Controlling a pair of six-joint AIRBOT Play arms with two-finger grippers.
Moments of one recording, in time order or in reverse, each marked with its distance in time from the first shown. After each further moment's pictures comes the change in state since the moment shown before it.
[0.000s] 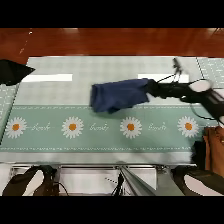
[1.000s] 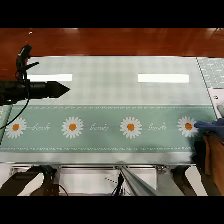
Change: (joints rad) left arm -0.235 -0.170 -0.251 -0.001 0.258 0.162; right arm -0.912 0.342 0.515 -1.166 1.068 0.314
